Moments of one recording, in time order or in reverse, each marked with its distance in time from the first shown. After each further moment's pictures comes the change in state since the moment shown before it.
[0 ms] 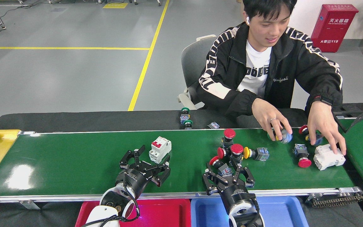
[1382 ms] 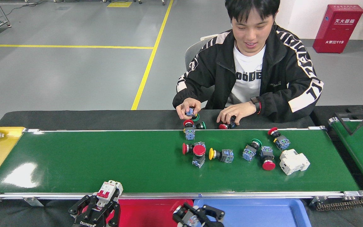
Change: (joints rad) left arm 0.564 0.074 0.278 -0.563 0.098 -0.071 -0.008; right arm 0.312 -0.099 0.146 -0.407 -0.195 -0.585 0.030
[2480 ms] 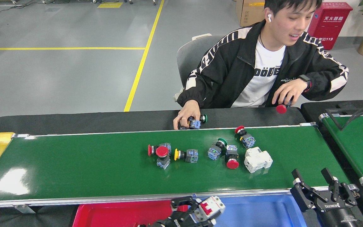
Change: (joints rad) left arm -0.247 -0.064 -0.642 0.127 -0.163 -0.178 -0.079; right arm -0.009 -0.067 -0.784 0.017 -0.151 0.039 -0.030
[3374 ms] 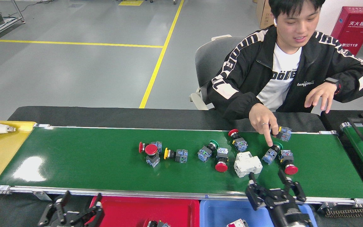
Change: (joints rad) left arm 0.254 -0.060 0.888 -0.131 0.130 0.187 0.043; right arm -0.131 0.066 0.484 0.128 0.280 0.438 0.007
